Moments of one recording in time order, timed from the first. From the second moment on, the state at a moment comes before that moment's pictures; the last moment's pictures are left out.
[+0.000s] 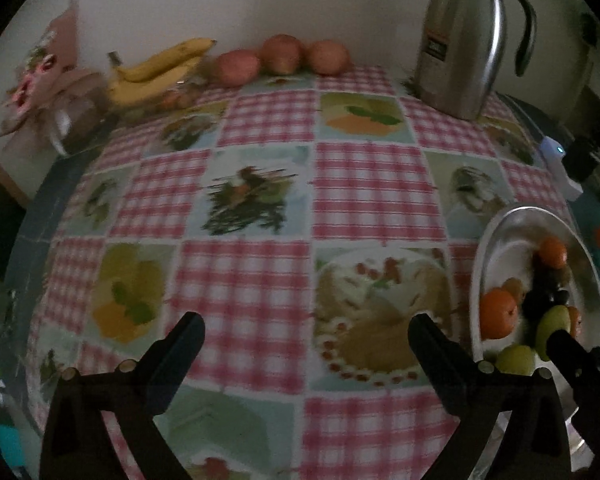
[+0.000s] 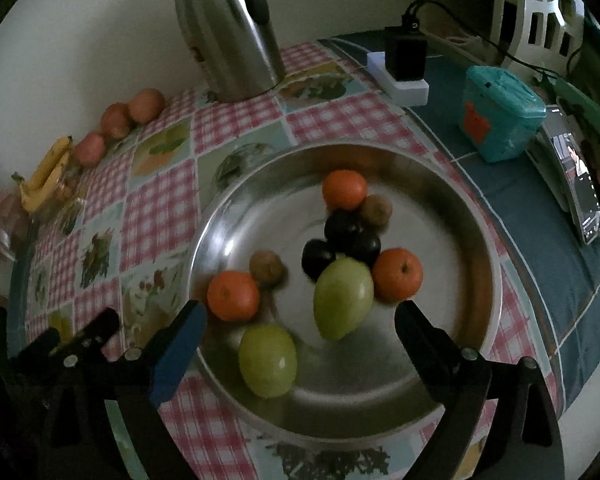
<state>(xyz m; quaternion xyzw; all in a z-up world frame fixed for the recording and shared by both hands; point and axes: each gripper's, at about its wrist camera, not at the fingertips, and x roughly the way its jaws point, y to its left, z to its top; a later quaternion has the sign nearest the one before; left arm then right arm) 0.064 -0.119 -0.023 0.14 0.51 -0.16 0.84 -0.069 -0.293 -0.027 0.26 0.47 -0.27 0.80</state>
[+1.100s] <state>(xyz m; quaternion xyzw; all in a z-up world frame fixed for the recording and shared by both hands) 0.012 -0.049 0.001 0.17 0.52 -0.11 0.83 -0.110 -0.232 -0.011 0.22 0.47 -0.25 0.82</state>
